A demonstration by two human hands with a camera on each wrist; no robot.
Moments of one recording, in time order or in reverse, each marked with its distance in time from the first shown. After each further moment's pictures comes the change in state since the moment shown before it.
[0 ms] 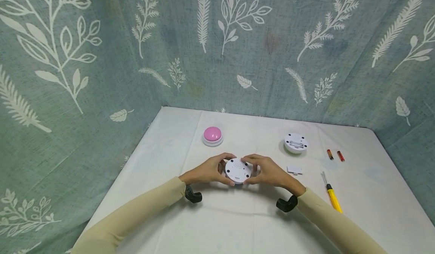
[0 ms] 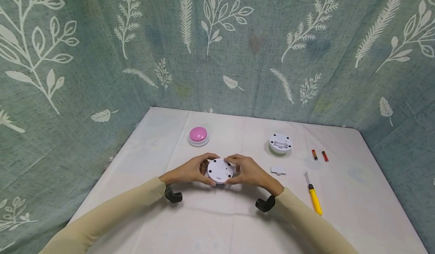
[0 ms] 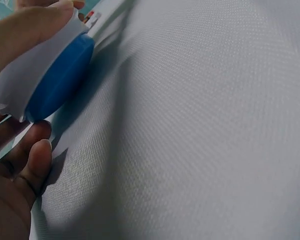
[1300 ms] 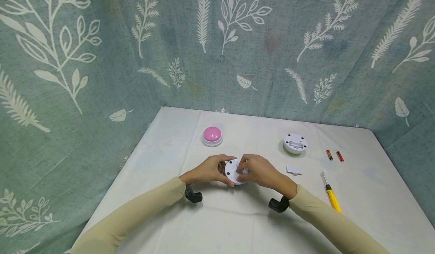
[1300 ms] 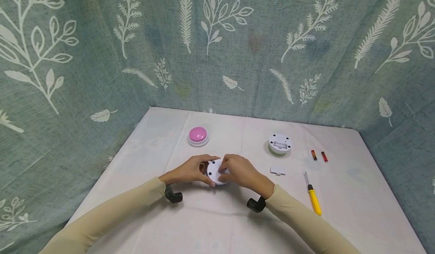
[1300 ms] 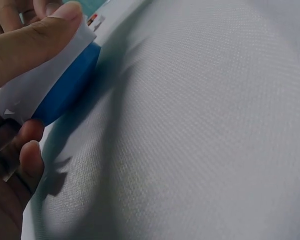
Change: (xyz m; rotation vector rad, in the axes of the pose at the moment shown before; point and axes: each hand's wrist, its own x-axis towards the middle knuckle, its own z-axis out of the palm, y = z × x) left_hand 0.001 0.000 0.000 0.099 0.042 0.022; right_hand 0.019 -0.048 0.001 -0.280 -0.043 -0.038
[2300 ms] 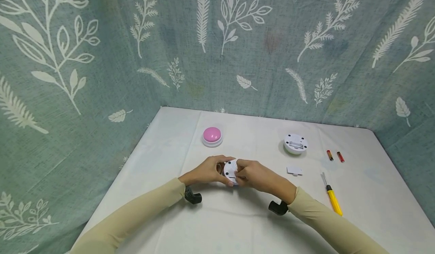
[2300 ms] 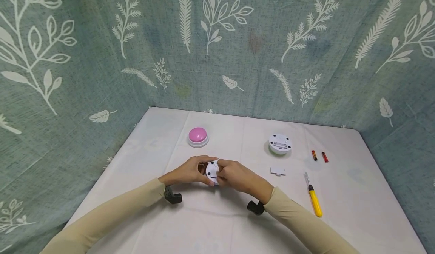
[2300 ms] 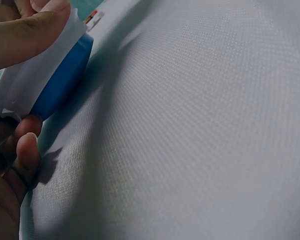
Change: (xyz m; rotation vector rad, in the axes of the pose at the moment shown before) left_hand -0.002 0.001 -0.001 -0.051 0.010 0.004; right_hand 0.000 0.006 0.013 -0.104 0.120 -0.384
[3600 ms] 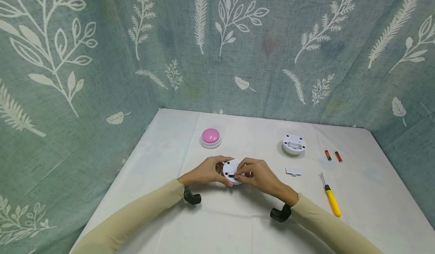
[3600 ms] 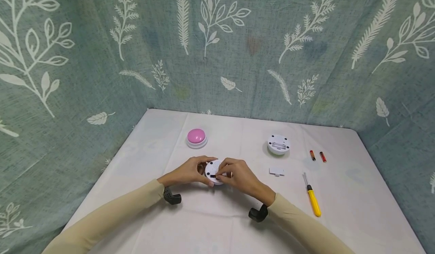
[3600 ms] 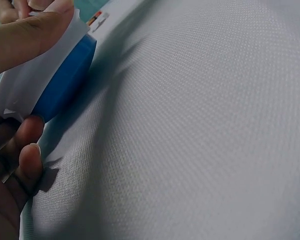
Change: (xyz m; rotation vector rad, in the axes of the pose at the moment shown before) left_hand 0.006 -0.009 0.001 0.033 0.005 -0.045; right_hand -0.017 0.001 0.007 0.338 0.192 0.286
